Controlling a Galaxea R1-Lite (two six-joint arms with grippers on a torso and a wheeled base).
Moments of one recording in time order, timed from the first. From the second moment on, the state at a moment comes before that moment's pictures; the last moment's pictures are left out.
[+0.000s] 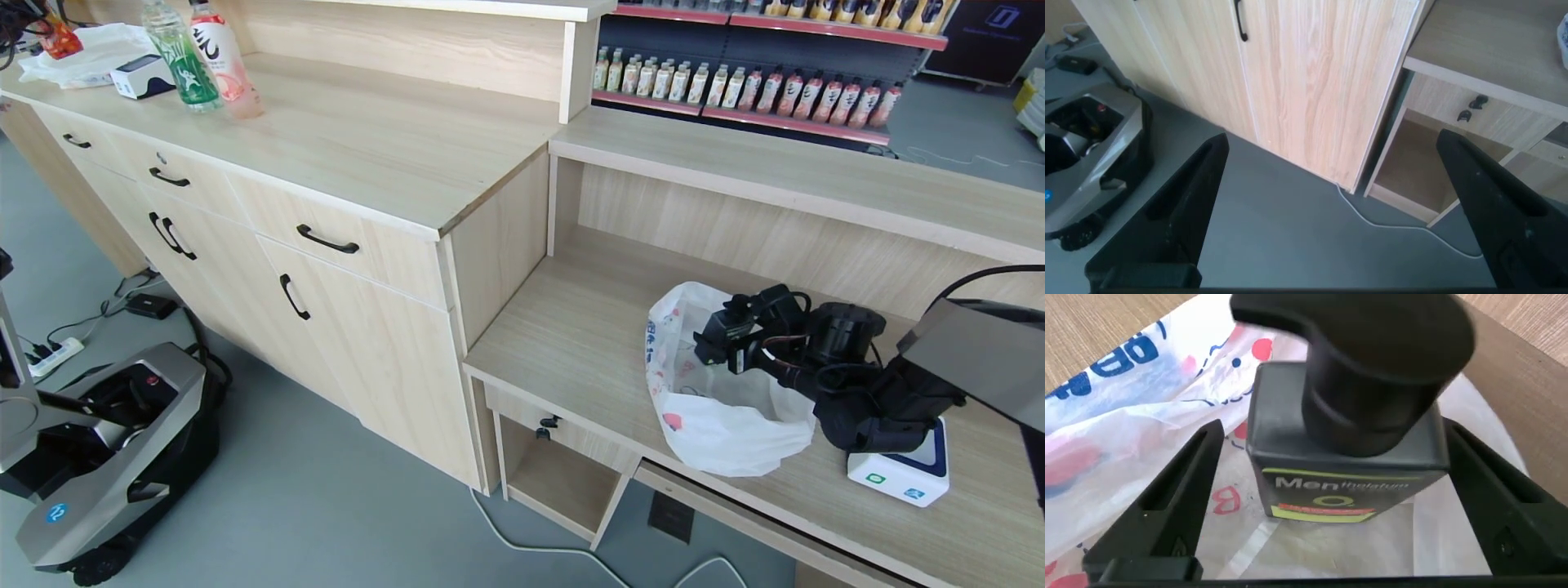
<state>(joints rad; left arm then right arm) 0.00 0.00 0.00 0.00 -0.01 -0.01 -0.02 2.40 -1.07 -1.24 0.32 -0.28</state>
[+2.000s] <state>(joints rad) 0.00 0.00 0.00 0.00 -0.01 -0.01 -0.40 1.61 -1.23 0.17 0.01 -0.45</state>
